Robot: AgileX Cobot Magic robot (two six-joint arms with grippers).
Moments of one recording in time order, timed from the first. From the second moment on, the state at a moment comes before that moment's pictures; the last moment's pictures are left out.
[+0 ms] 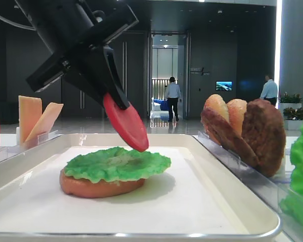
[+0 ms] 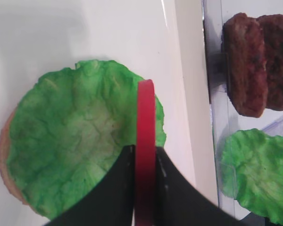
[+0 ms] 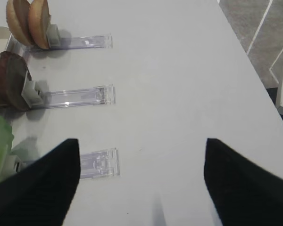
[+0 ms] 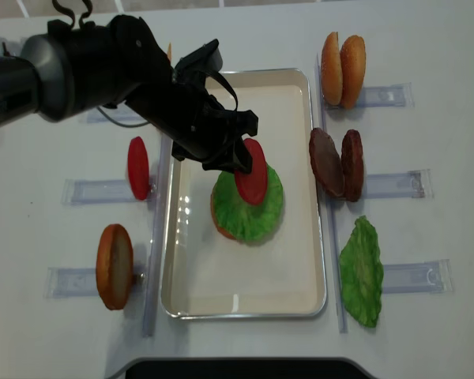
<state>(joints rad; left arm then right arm) -0.50 1.79 -1.13 -0.69 0.69 0.11 -0.09 -0.01 -0.51 0.05 1.14 -0.06</state>
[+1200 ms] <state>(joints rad) -0.52 1.84 -1.13 -0.70 0.67 0.13 -0.09 -0.01 -0.51 0.05 1.14 -0.06</state>
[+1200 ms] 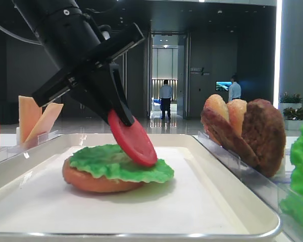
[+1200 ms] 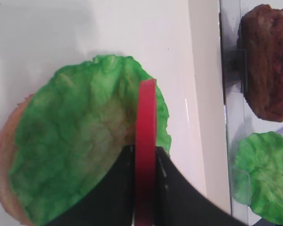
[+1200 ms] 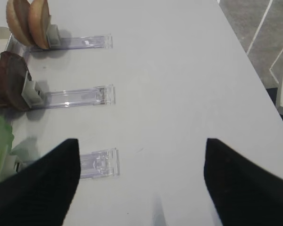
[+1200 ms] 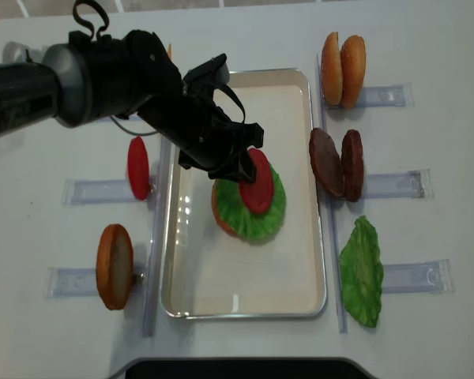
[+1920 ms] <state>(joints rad) -0.52 1.83 -1.13 -0.70 0.69 0.15 -0.09 -0.01 -0.51 0.05 1.14 -0.06</state>
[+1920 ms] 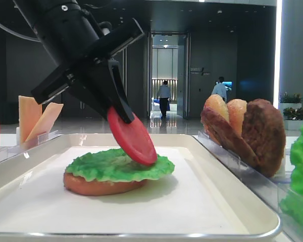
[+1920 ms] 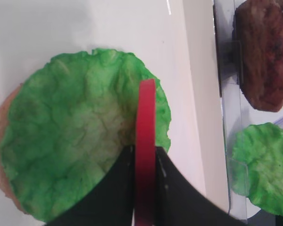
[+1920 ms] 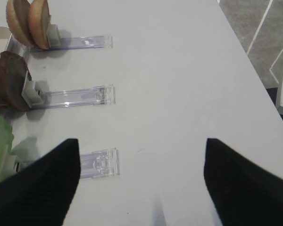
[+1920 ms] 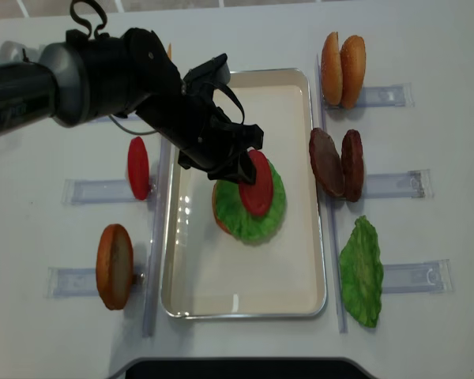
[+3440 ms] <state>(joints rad) -0.52 1.81 -1.13 -0.49 0.74 0.07 -0.09 -0.01 -0.51 0.05 1.14 -0.06</state>
